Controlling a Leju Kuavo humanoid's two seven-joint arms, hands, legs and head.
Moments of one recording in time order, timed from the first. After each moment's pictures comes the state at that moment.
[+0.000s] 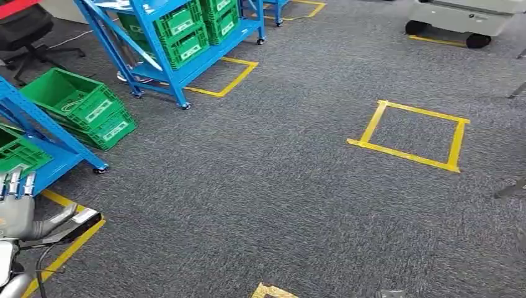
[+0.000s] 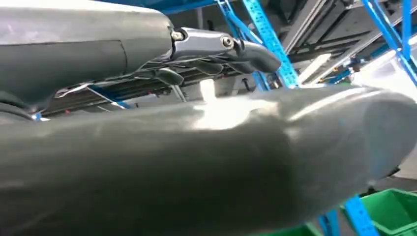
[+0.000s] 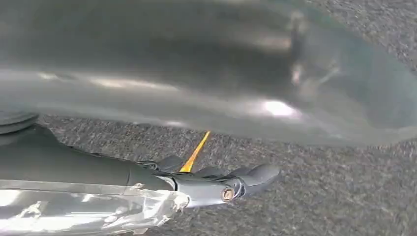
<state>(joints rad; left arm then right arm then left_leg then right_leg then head) 0.09 0.41 -0.12 -1.57 -1.57 0.33 0.42 0.42 0.30 -0.38 -1.09 0.48 -0.08 -0.19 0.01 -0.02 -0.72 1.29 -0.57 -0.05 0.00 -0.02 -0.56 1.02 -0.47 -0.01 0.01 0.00</state>
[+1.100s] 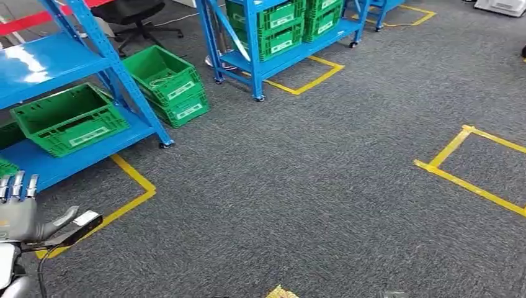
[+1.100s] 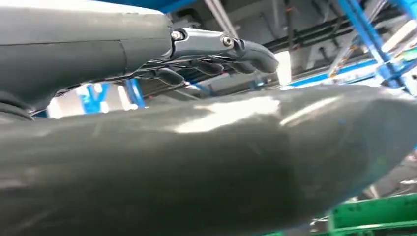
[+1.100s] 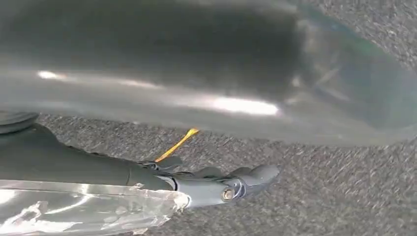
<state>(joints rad) 0.10 0.40 -0.13 -1.57 -1.57 0.32 0.42 0.42 0.30 -0.40 -1.09 0.49 -0.07 -0.20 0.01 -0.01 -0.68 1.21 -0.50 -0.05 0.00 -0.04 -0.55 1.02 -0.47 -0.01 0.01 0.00</state>
